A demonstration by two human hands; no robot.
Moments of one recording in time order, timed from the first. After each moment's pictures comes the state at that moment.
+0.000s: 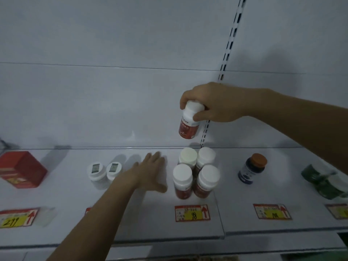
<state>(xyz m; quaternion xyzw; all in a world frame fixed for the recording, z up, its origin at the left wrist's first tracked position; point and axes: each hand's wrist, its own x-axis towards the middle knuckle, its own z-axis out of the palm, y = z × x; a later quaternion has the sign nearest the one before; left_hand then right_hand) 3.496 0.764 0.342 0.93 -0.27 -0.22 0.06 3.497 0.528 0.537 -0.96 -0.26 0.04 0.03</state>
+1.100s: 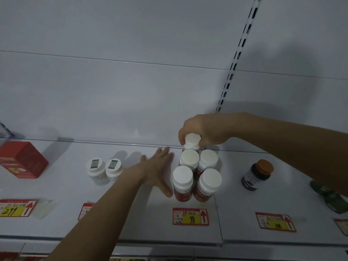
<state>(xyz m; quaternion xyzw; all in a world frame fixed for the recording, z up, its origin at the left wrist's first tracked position) 3.517 0.744 0.325 0.92 -0.28 -0.25 0.09 3.527 0.535 0.471 -0.92 -0.34 0.20 -0.05</state>
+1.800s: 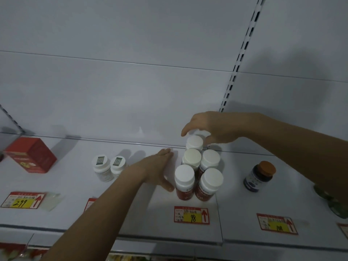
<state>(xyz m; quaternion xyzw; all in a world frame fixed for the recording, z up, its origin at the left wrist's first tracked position) 3.499 0.749 0.347 0.93 -0.27 -0.22 0.11 3.517 0.523 0.479 -0.93 -0.32 0.17 -0.01</state>
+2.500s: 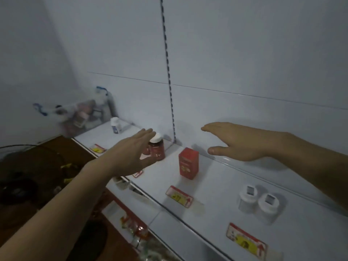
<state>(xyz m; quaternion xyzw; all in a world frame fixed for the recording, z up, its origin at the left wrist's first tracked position) 3.376 1.123 0.483 1.00 0.03 0.03 0.03 3.533 0.841 0.509 -0.86 -0.51 0.04 0.02</state>
